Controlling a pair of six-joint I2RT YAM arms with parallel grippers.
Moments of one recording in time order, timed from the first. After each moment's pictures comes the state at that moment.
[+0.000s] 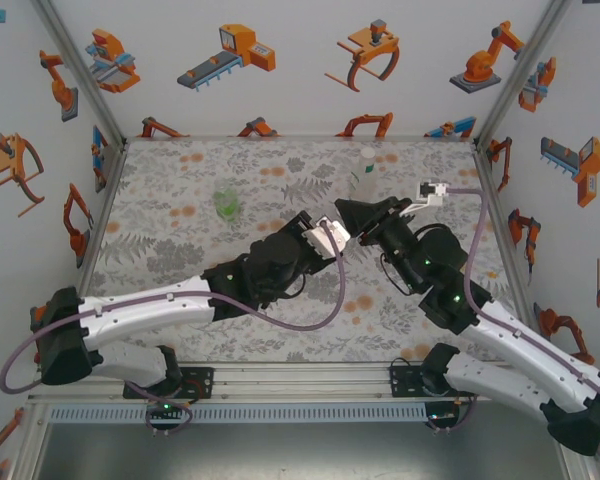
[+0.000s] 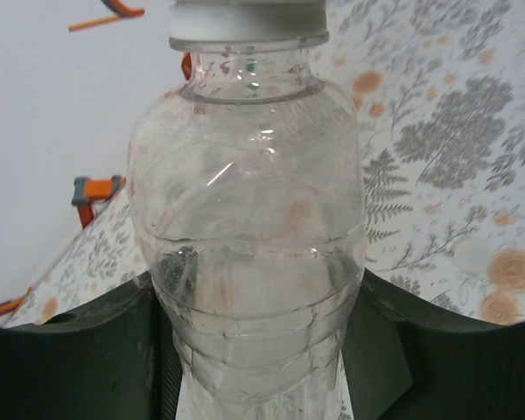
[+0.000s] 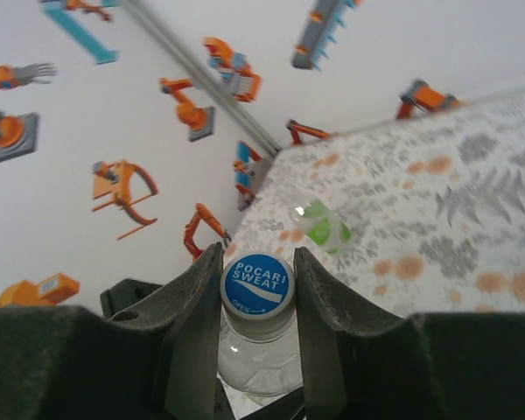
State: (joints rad) left arm -1.26 1.33 1.03 0.09 -0.58 0.37; right arm 0.86 0.81 0.81 0.11 0.34 0.70
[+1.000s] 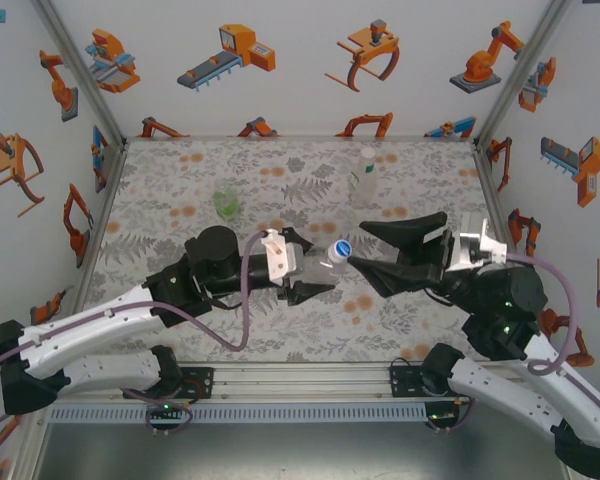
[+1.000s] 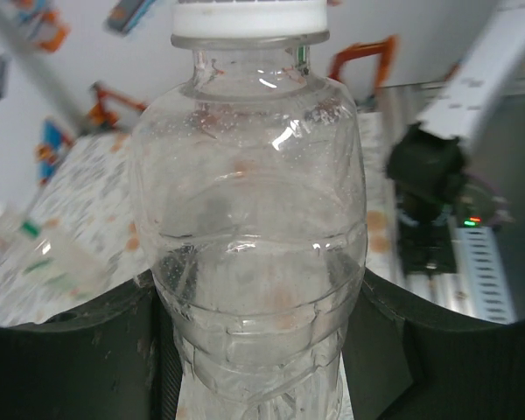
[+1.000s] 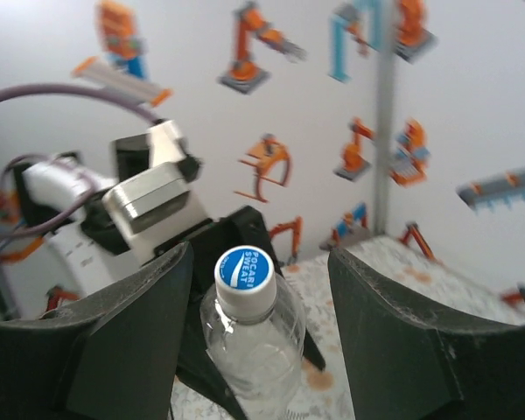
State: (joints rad) left arm -1.17 1.03 0.97 0.04 0.36 0.26; right arm 0.86 0.55 0.82 0.27 -0.42 0.19
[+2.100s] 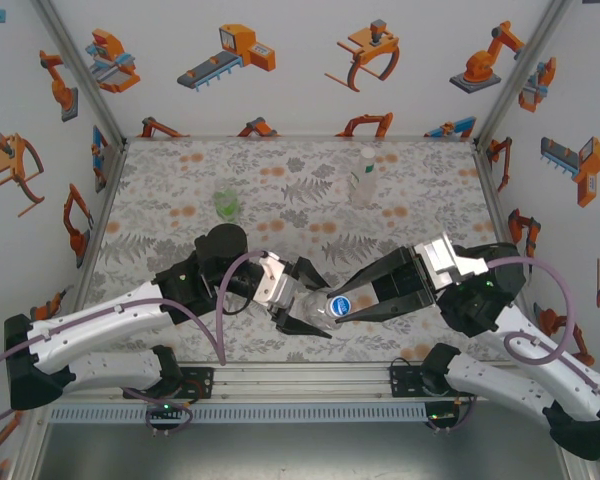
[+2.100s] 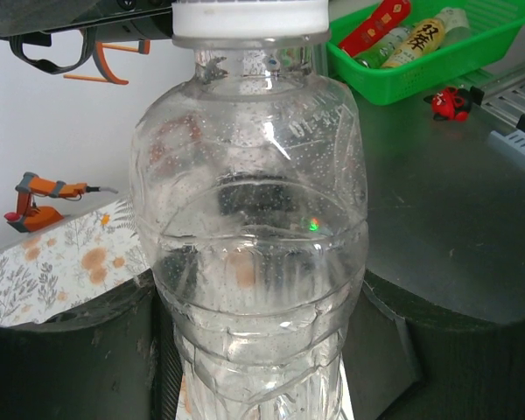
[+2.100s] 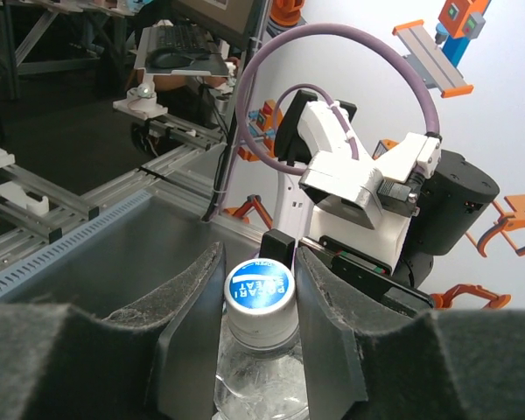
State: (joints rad) left arm -1.17 1.08 0.98 0.06 0.85 0.28; right arm 0.86 0.77 0.89 0.58 -1.09 0.35
